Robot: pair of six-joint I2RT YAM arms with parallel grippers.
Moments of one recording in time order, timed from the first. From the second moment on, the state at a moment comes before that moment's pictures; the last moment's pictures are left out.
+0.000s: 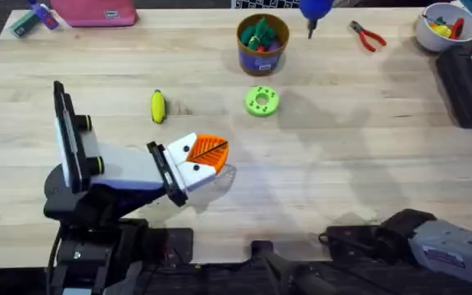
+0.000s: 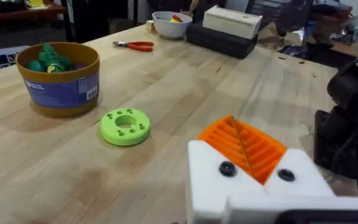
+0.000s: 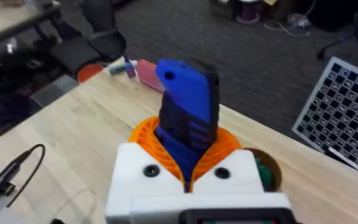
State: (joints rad) left arm -0.04 0.01 0.01 -0.10 1.04 -0.05; right arm 0.45 1.23 1.64 -0.63 -0.24 0.04
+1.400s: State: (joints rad) left arm -0.04 0.01 0.01 -0.10 1.04 -0.05; right arm 0.68 1.29 0.99 0.65 -0.96 0.31
